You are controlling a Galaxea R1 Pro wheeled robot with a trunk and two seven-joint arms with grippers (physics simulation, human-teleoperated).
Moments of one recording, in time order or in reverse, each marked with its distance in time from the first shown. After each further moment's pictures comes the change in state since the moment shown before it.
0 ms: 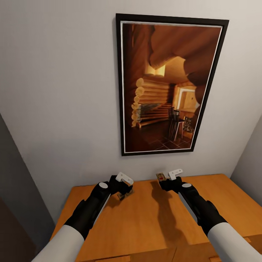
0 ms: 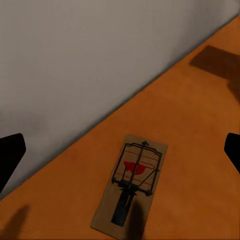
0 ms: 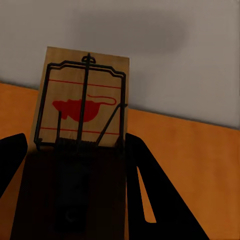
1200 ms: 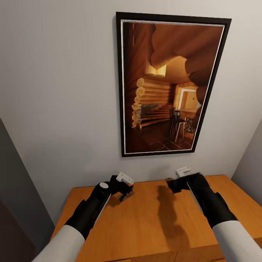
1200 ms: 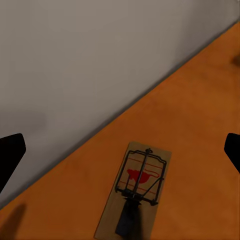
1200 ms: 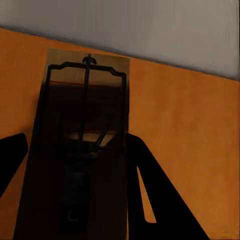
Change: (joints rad) left arm 0.000 -0.005 0.000 0.001 0.001 0.000 0.000; right arm 0.000 0.000 -0.184 -0.218 0.332 0.488 0.281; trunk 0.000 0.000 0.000
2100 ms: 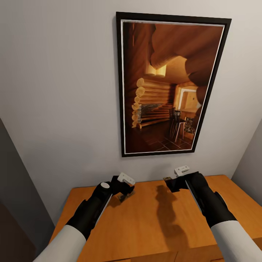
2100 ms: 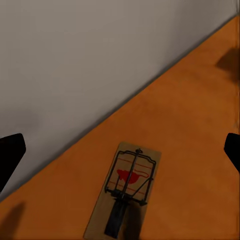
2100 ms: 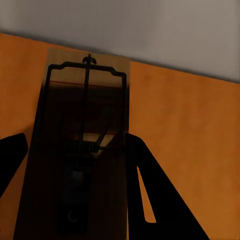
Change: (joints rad) left arm 0.000 -0.011 -0.005 0.000 0.001 0.015 -0.007; right arm 0.000 0.012 0.004 -0.031 -0.005 0.032 0.001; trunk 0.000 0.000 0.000
